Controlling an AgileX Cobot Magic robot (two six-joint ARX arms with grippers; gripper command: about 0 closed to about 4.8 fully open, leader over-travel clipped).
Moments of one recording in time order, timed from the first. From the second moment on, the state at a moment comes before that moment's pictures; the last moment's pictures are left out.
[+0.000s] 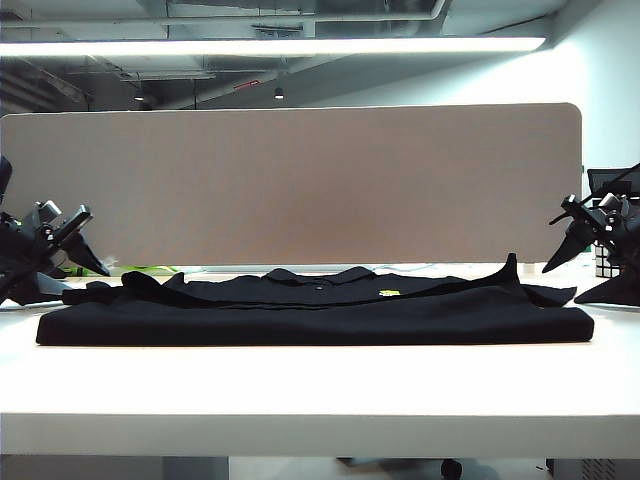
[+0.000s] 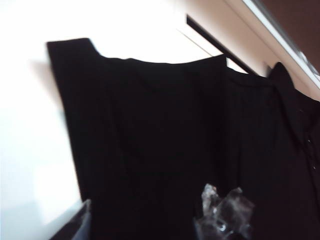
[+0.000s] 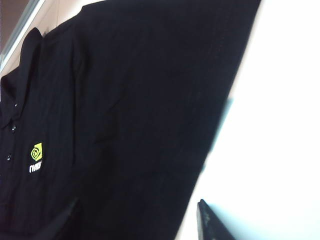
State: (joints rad) left arm 0.22 2.31 1.61 0.09 0.66 -0.45; right arm -0.23 2.13 1.35 0.10 -0.60 0.49
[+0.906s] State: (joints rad) left arm 0.21 2.32 1.61 0.10 0.67 -0.44; right arm -0.19 2.16 1.35 0.16 -0.59 0.52
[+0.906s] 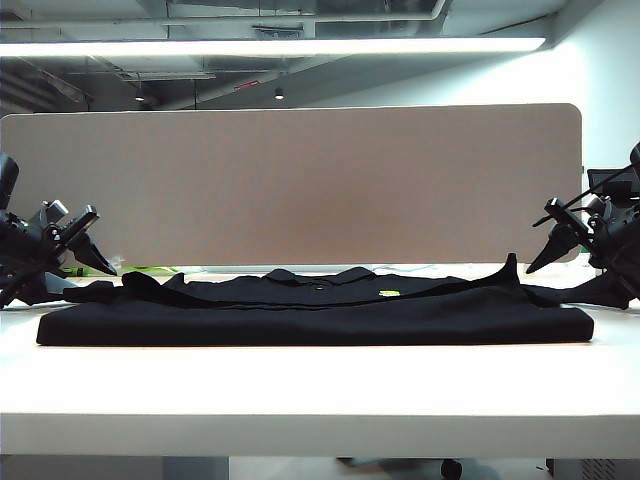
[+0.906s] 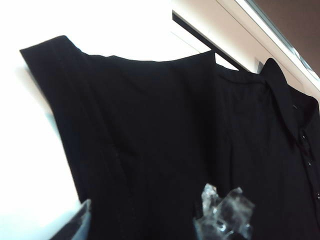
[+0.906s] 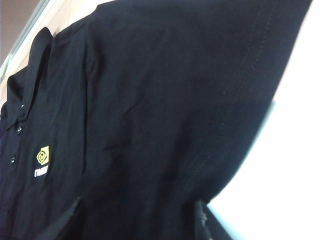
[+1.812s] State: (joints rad) left arm 0.22 2.32 1.61 0.09 0.75 -0.42; right arm -0.16 2.16 1.35 0.16 -0.52 0.50
